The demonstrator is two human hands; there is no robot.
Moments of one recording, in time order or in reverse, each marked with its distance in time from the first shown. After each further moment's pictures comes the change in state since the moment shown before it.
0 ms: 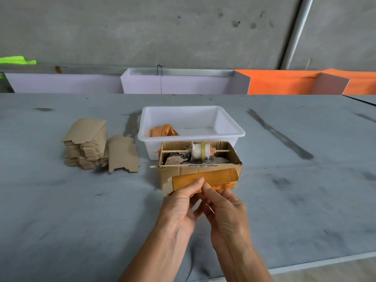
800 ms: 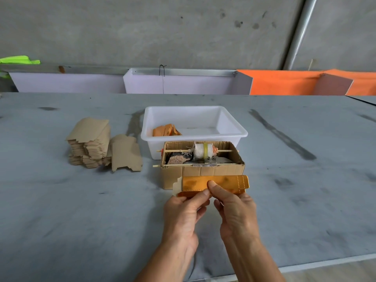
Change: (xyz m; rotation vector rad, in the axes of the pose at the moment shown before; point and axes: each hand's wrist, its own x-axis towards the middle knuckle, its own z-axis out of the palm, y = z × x) left_hand -0.008 -0.017 -0.014 0.147 0.046 0.214; right_hand 0.011 -0.008 -0.006 -0.098 0.121 -0.006
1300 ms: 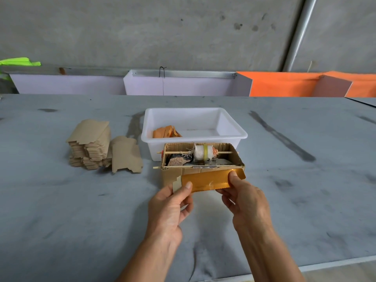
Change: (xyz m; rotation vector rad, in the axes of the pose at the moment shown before) left_hand 0.006 0.022 -0.014 0.003 0.027 0.027; right_hand 0.014 -0.026 -0.004 -0.076 0.077 0.089
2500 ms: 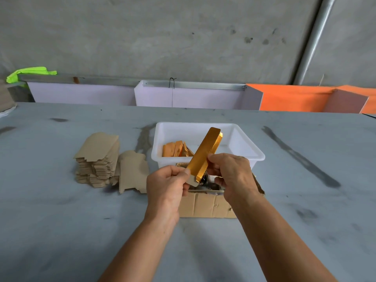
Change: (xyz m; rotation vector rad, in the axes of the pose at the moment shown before) left_hand 0.051 0.064 0.018 0.339 0.118 0.340; right_hand 0.031 -0.047 0.093 -0.332 -0.199 -0.185
